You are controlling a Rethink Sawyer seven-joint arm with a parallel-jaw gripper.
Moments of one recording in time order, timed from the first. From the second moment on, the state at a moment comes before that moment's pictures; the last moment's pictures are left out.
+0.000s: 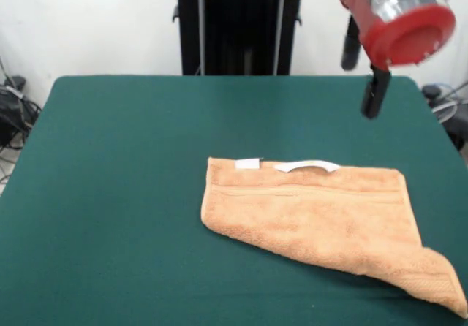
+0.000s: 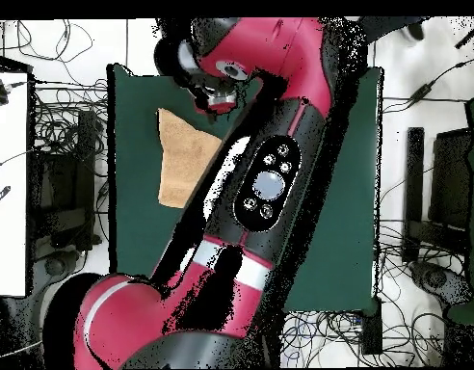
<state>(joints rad) 0.01 -0.14 -0.76 0.59 0.76 1.54 2.72</state>
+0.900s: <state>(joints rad) 0.03 -0.06 -0.67 0.67 0.75 1.16 2.73</state>
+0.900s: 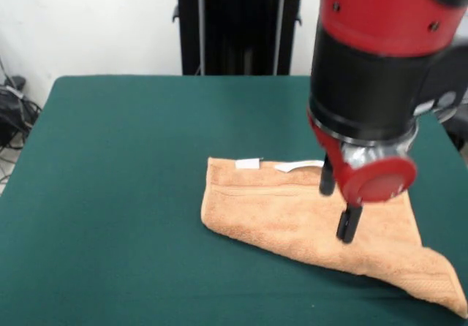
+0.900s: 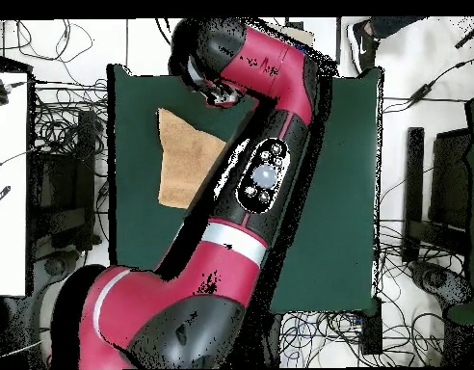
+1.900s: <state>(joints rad) 0.09 0.04 -0.62 0.67 0.75 1.03 2.73</state>
